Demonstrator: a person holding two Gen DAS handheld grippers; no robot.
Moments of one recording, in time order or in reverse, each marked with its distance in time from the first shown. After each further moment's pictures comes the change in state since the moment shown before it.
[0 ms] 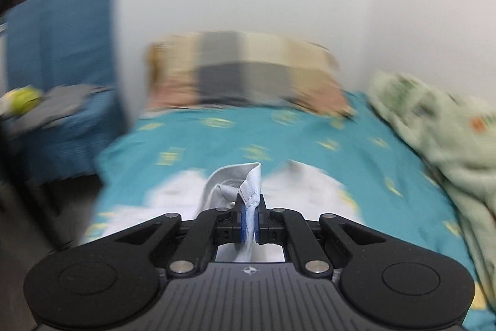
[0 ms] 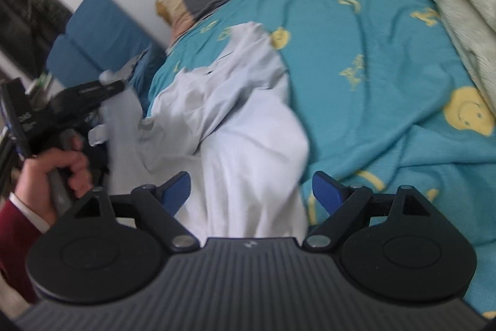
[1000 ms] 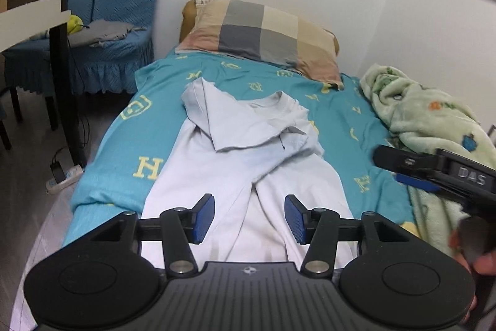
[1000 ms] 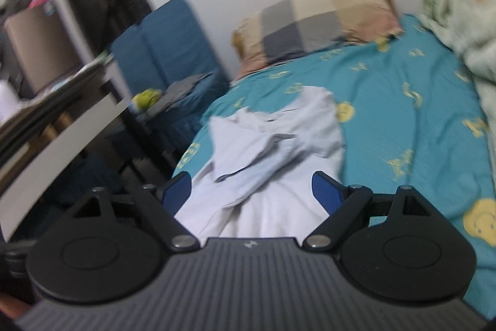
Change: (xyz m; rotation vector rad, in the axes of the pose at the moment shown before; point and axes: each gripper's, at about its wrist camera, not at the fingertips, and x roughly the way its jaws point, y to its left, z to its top) left arm -0.218 -0.014 -0.129 -0.224 0.077 0.010; right arm -0.025 0.051 -0.002 -0.412 -0.163 0.176
